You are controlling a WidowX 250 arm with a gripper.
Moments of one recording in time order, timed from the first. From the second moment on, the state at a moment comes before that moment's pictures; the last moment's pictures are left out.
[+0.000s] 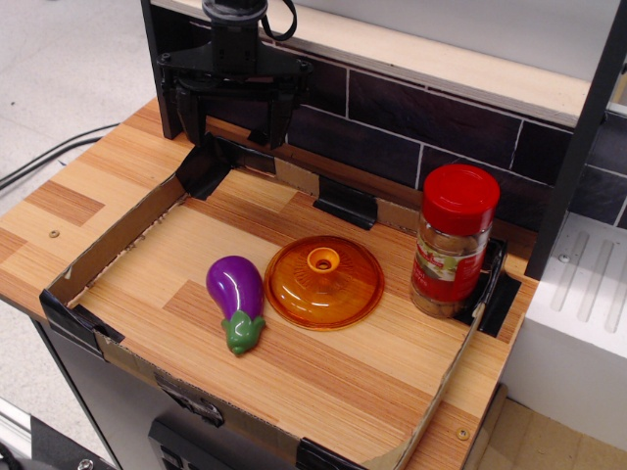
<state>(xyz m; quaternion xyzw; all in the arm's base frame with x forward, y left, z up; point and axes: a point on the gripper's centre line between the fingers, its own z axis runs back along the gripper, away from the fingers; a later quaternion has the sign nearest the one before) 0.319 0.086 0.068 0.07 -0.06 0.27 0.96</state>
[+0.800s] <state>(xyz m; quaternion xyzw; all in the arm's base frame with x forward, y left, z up) 0.271 0.047 0.079 0.05 -0.06 0.11 0.99</state>
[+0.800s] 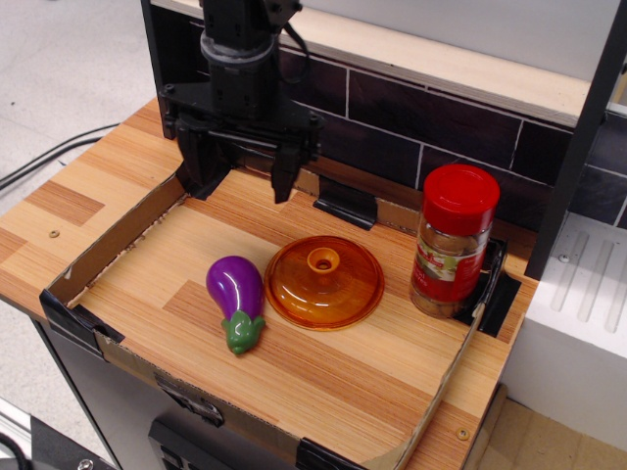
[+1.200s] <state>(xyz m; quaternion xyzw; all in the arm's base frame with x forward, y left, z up) 0.251 0.012 0.100 0.02 -0.04 -0.04 1.00</state>
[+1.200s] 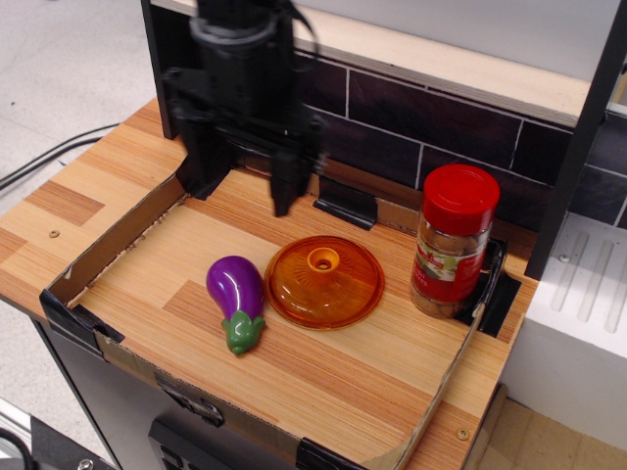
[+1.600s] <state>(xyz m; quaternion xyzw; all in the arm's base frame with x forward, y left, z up) 0.261 -0.020 0.082 -0.01 -0.03 -0.15 0.99</state>
